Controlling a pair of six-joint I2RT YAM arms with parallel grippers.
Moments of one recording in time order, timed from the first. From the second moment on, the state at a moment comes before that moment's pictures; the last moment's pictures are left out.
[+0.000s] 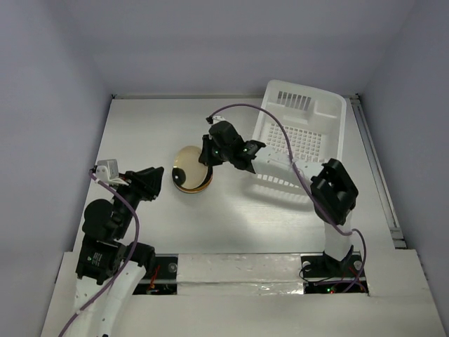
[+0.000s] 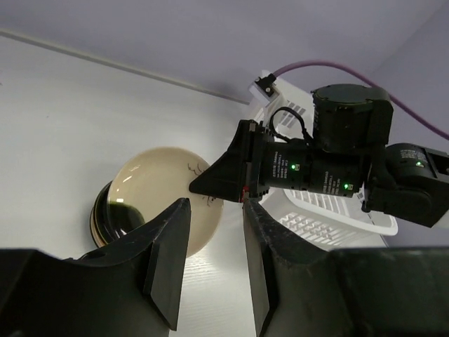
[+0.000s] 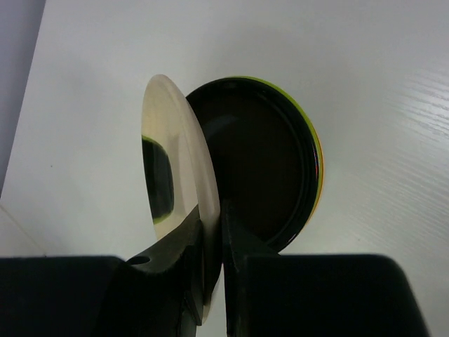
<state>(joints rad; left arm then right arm) -0.28 0.26 0.68 -0.38 0.02 -0.52 0.86 1.92 1.55 -0.21 0.04 0.58</state>
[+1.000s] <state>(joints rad) -0.19 0.32 0.68 -0.38 0.03 -0.53 0.88 1.84 1.47 -0.23 0.21 0.53</state>
